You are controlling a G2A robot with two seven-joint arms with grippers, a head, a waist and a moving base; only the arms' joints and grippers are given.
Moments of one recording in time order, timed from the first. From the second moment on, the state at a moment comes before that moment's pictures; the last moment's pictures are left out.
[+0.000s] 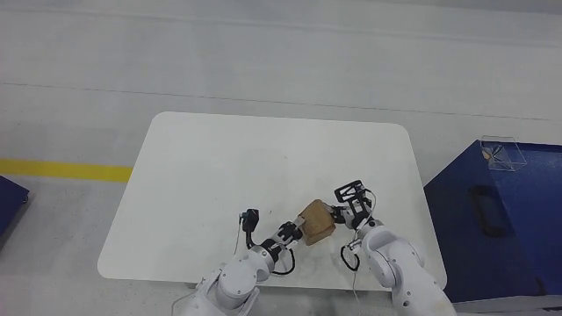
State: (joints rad) left arm 1.28 -1.48 -0.96 -1.36 0.02 0.12 -0.20; right arm -1.37 -1.25 1.29 -1.54 -1.38 -0.11 0.28
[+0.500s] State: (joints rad) left arm 1.28 -1.48 -0.96 -1.35 0.03 0.11 -0.16; right arm -1.38 -1.24 1.38 -1.56 -1.34 -0.05 0.31
